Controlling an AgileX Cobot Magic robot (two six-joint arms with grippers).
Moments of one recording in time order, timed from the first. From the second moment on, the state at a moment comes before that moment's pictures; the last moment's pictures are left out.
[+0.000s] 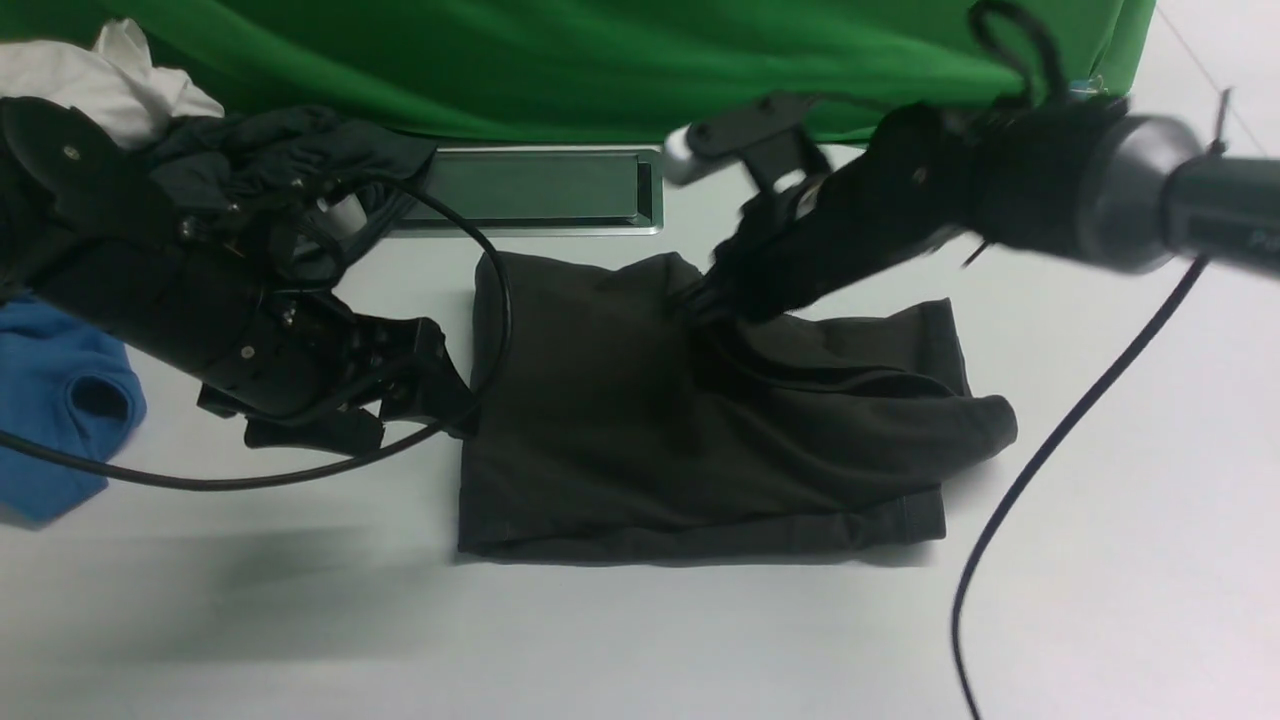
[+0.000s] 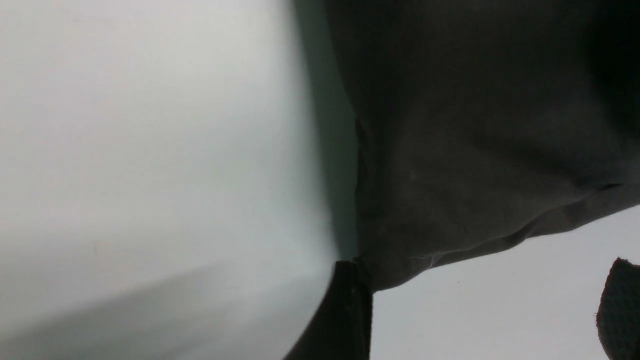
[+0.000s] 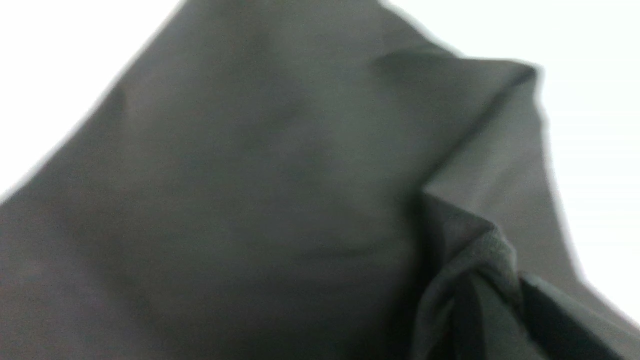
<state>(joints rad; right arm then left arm) 0.48 2.01 -1.52 0.23 0.50 -0.30 -0.03 1.60 -1.04 -0.58 0.89 0.36</state>
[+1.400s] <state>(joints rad) 0.20 0.86 -0.93 0.12 0.52 -0.06 -0.25 1.19 -0.98 -0.94 1.09 0.58</state>
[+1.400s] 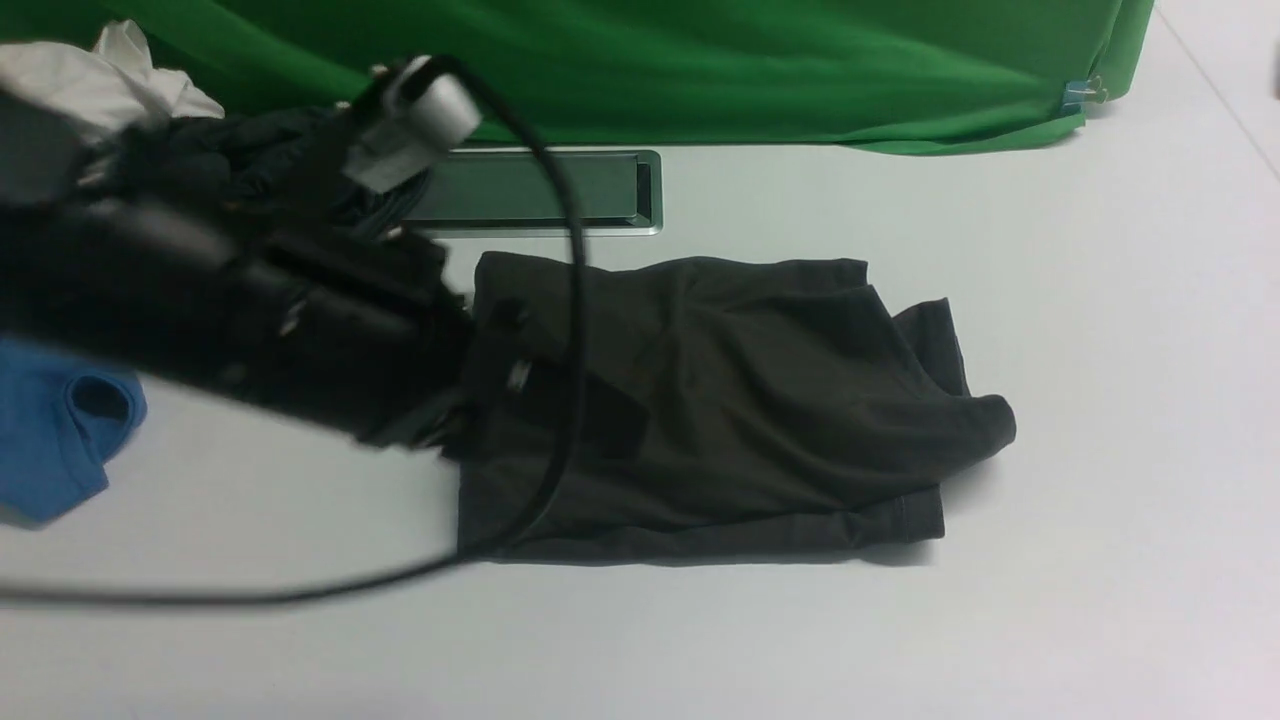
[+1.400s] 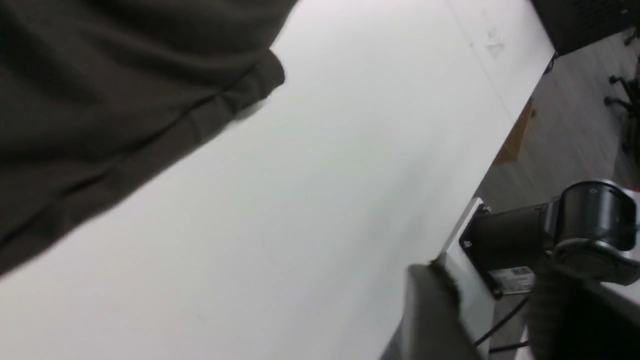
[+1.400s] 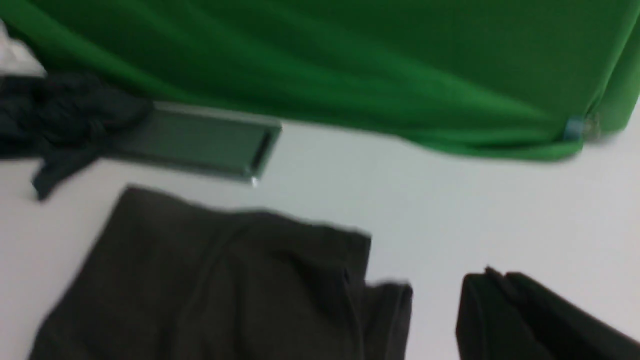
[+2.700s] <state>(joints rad) 0.21 0.20 -0.37 0.13 0.30 -0.04 -0.25 0.09 -0.74 0.02 0.93 0.05</state>
